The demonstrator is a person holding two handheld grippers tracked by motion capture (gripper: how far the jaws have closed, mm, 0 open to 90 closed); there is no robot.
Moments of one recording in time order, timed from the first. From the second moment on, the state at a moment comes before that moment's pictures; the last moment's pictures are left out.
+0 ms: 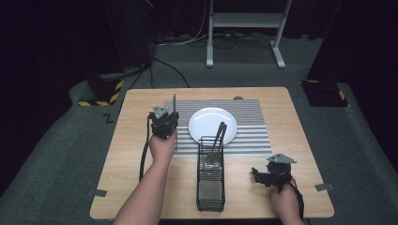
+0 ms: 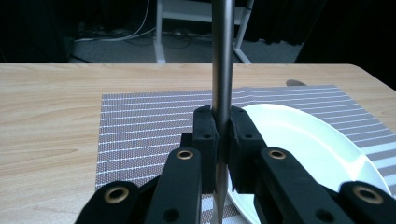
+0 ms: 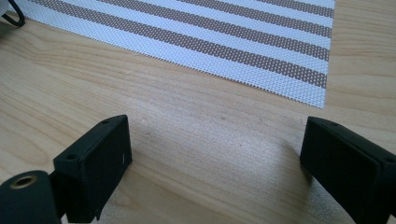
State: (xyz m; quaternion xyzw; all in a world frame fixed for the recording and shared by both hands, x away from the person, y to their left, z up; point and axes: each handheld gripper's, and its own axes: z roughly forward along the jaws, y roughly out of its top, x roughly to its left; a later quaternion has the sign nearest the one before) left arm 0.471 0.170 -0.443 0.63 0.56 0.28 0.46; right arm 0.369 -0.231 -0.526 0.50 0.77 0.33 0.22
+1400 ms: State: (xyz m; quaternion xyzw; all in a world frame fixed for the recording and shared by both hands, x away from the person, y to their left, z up) left arm 0.537 0.165 -0.500 0.59 0.64 0.23 0.43; right arm 0.369 -0.231 -0.526 0.50 0.77 0.33 0.22
